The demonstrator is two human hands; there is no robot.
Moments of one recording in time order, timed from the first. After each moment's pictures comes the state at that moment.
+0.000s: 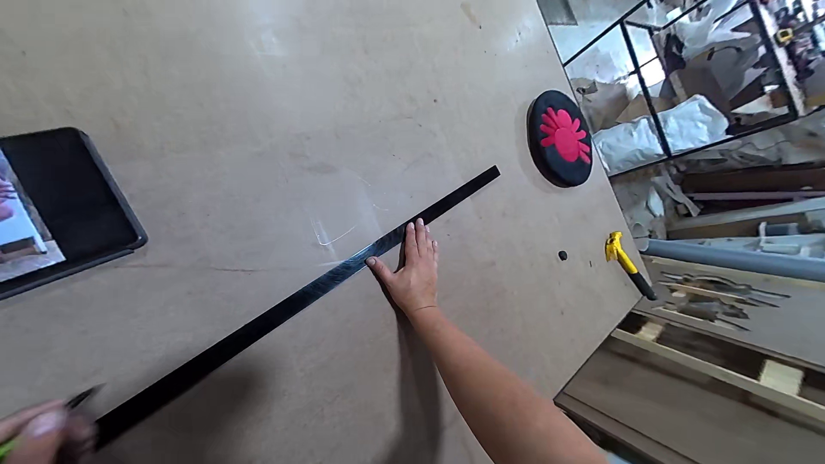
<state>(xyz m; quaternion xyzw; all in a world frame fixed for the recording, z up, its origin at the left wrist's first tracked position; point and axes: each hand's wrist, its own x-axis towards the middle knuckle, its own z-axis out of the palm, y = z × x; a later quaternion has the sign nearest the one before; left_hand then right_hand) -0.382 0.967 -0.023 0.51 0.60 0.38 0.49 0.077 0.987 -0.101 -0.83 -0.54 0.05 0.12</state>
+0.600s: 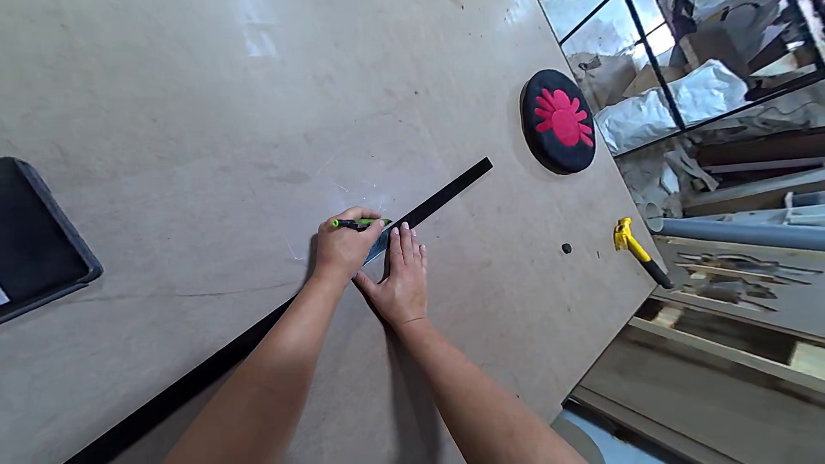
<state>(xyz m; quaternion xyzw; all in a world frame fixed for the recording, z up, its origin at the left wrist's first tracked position) -0.019 1.107 -0.056 0.60 0.52 0.23 0.56 0.076 0.986 -0.102 -0.83 -0.54 0.05 0.12</state>
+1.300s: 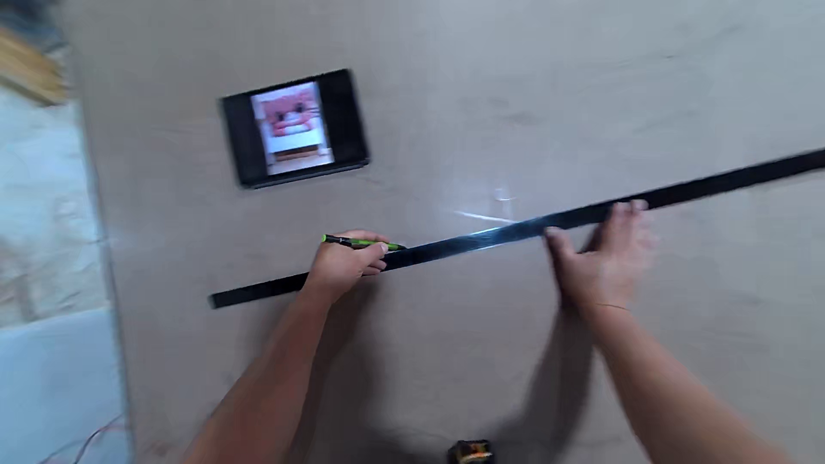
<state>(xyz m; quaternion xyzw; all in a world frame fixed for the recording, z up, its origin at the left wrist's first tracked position) -0.325 1.015 -0.010 0.35 0.69 0.19 0.60 0.065 0.988 -0.084 -0.81 -0.57 0.11 0.11</state>
